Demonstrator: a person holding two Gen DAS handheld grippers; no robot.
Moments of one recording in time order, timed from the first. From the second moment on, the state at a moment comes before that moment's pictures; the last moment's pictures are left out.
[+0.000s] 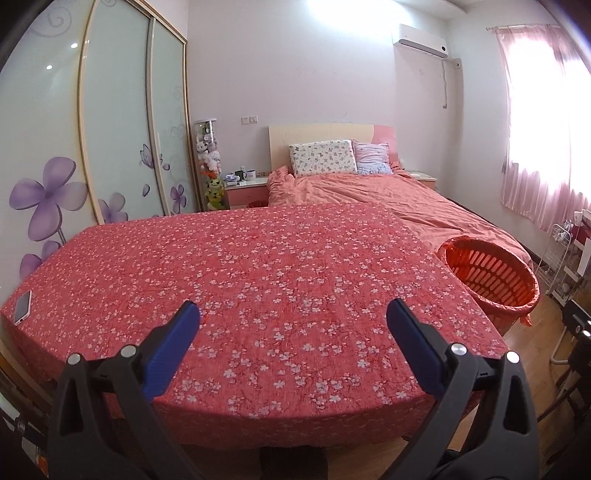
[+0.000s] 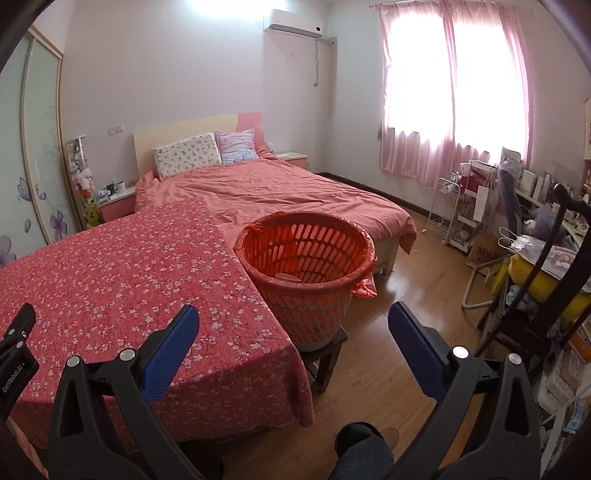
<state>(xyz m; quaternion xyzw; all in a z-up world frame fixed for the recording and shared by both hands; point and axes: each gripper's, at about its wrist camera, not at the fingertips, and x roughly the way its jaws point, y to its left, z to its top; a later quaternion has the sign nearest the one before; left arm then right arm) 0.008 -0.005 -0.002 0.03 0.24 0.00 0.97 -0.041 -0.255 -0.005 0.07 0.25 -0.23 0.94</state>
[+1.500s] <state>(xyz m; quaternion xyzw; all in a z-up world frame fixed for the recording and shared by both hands) -0.009 -0.016 0.021 0.02 0.23 0.00 0.97 -0.052 -0.247 0.007 0.07 0.23 -0.23 0.94</state>
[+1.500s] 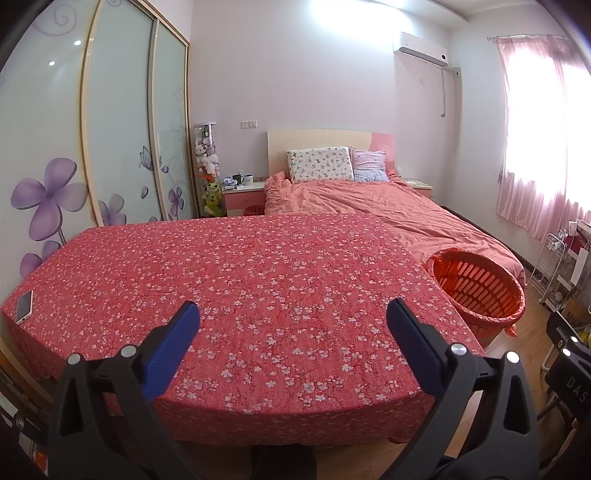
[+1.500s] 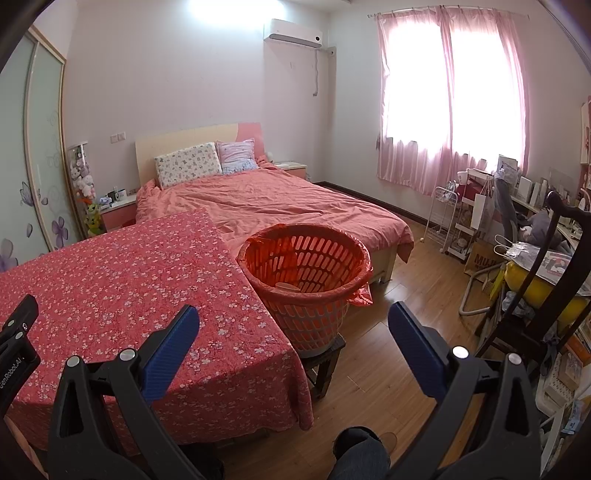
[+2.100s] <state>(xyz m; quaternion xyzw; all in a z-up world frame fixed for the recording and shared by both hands) -0.007 -0.016 0.020 0.02 0.23 0.00 0.97 -0.052 -0.247 0.004 0.07 0.23 -0.24 0.94</state>
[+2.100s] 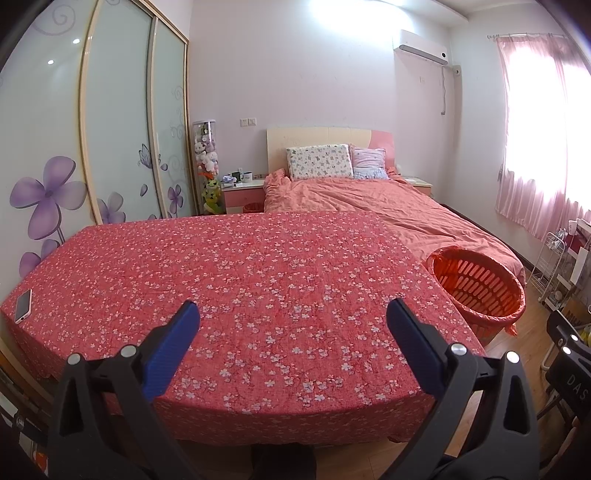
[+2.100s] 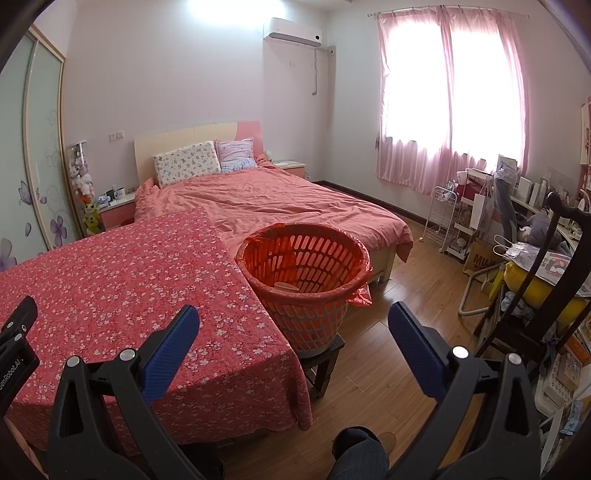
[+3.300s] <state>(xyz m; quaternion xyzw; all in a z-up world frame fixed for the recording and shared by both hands) -0.007 -0.018 0.017 0.02 0.24 0.00 0.97 -0.053 -0.246 0.000 0.07 0.24 -0.24 0.94</state>
